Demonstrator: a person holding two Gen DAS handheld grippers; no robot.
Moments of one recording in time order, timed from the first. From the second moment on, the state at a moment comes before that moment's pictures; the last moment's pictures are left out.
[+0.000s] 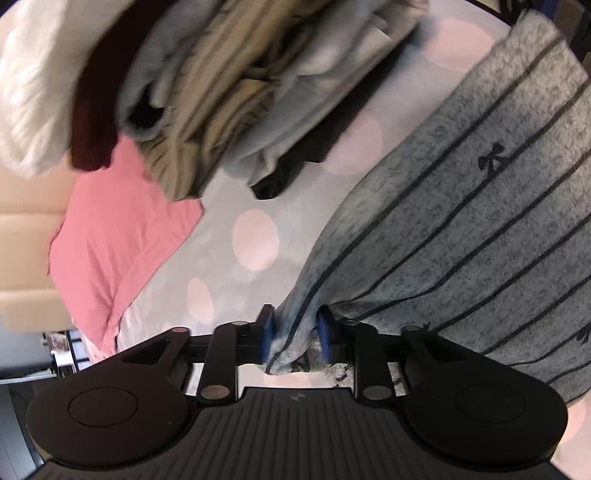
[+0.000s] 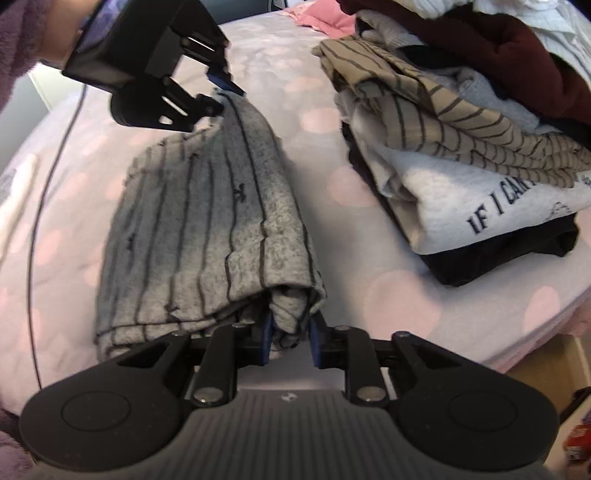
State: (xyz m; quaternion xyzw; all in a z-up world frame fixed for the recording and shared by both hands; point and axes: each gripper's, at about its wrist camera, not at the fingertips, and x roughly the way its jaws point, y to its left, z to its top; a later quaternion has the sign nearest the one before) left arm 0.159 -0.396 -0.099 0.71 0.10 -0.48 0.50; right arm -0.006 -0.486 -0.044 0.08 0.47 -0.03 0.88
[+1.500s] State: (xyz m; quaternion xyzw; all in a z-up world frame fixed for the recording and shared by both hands) left arm 0.106 -0.174 -0.050 0.02 0.48 -0.33 0.81; right arm 0.026 -0.493 -0.054 0.15 0.39 -0.06 0.91
